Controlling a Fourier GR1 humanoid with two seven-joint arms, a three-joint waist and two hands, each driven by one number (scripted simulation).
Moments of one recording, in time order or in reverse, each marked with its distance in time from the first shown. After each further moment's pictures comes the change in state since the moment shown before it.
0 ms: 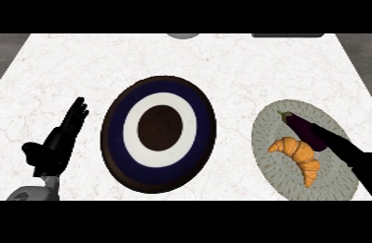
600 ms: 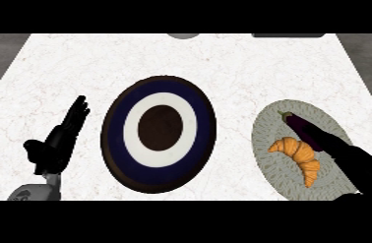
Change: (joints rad) left arm -0.011 -0.032 0.039 0.002 -0.042 -0.032 0.016; right arm -0.083 0.090 0.013 0.119 0.193 0.134 0.094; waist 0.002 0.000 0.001
